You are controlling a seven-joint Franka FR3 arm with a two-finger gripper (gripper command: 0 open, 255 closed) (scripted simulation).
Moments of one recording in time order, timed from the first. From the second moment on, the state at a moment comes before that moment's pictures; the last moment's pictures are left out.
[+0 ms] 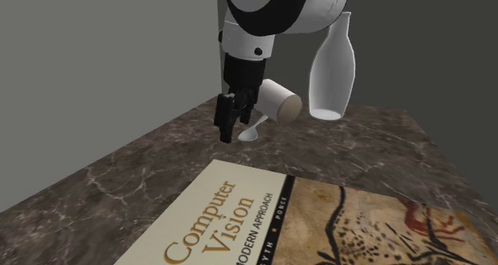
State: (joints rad) arm 0.10 0.08 0.21 -2.07 -0.01 2.34 -0.29
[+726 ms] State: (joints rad) arm 0.10 0.07 0.21 -2.08 -0.01 2.31 -0.29
